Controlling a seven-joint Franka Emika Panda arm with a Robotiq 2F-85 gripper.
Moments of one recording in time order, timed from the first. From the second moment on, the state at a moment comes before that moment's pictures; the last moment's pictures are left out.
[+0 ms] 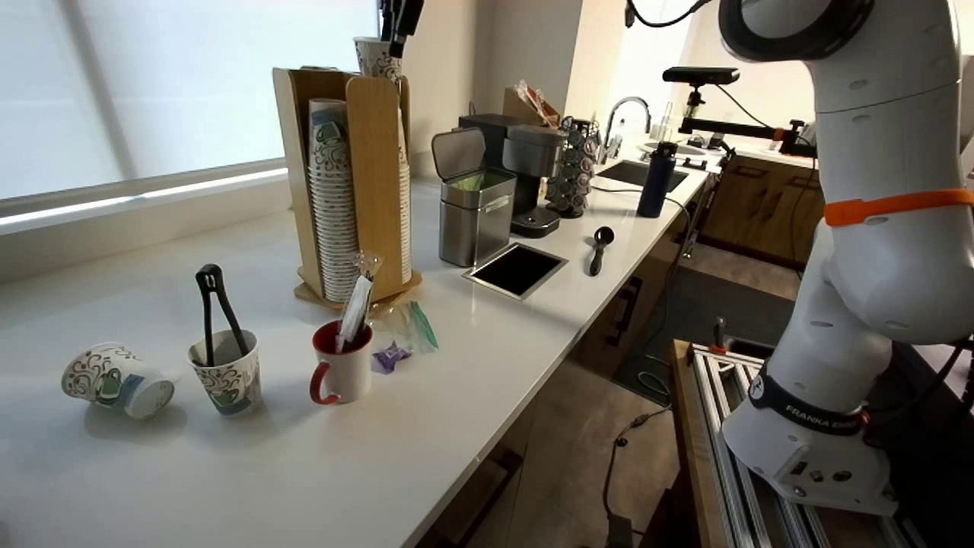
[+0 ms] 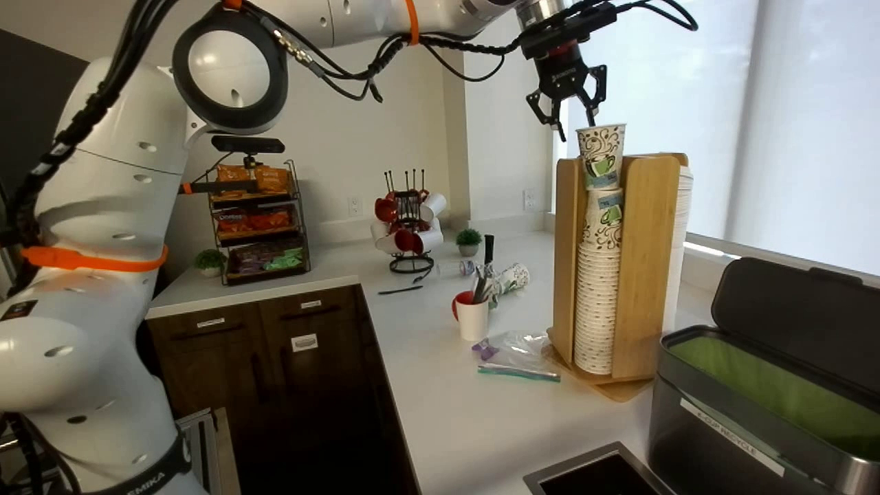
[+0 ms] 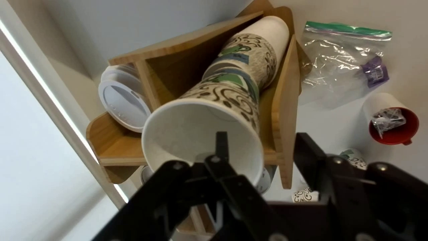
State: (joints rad) arm -0.13 0.42 -0.05 -0.94 -0.07 1.73 -0.98
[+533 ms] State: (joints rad) arm -0.13 0.44 -0.05 -0.88 -0.09 1.72 -0.98
